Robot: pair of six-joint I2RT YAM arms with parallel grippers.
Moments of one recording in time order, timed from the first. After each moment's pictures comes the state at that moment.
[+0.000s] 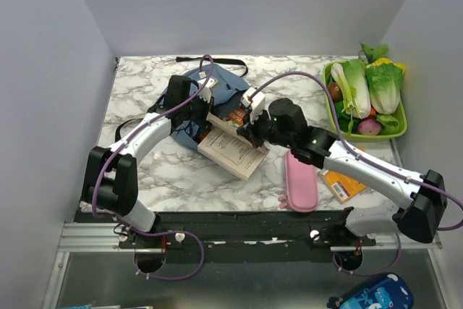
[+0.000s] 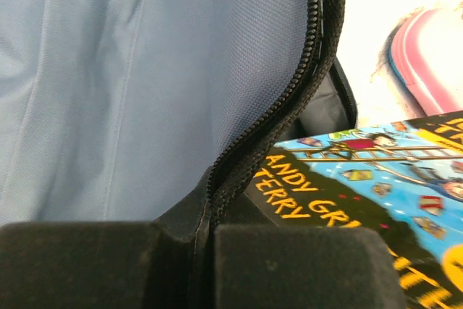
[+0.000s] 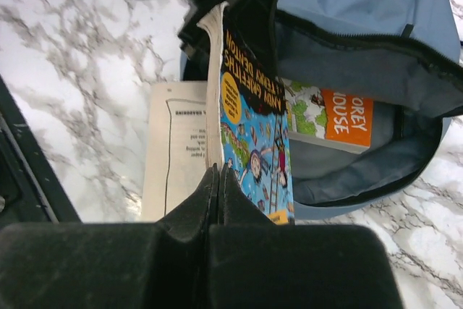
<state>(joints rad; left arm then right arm) -0.32 1.55 1.09 -0.23 0.57 0.06 0.89 1.30 1.14 -0.22 -0.04 0.00</state>
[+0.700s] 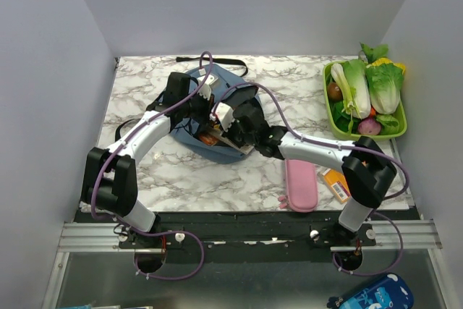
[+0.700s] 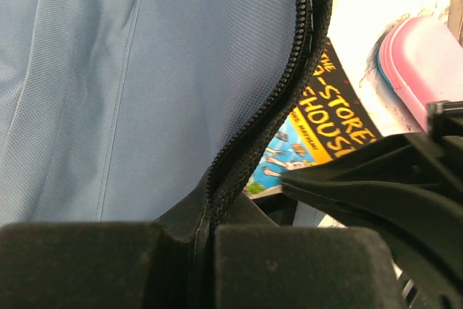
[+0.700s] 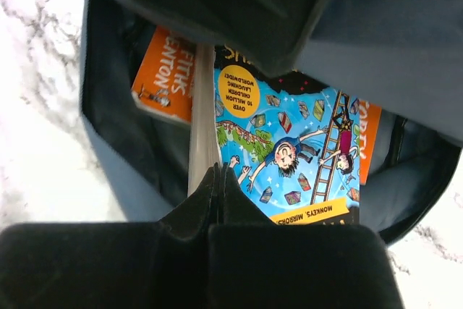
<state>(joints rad) -0.32 1.54 1.12 -0.26 0.58 0.06 0.90 1.69 1.13 -0.02 0.03 -0.26</state>
